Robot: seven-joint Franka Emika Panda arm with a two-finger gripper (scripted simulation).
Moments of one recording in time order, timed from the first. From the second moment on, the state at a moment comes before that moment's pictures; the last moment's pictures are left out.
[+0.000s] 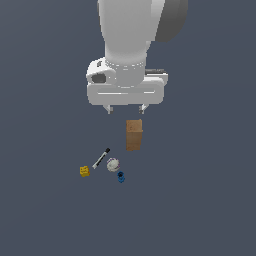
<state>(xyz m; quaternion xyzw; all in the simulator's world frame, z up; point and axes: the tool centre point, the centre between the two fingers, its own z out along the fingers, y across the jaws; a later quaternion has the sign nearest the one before) 0.011 -0.006 0.324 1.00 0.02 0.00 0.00</state>
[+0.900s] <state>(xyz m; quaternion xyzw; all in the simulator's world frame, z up) 0.053 -0.042 0.198 1.00 0.10 0.00 0.01</state>
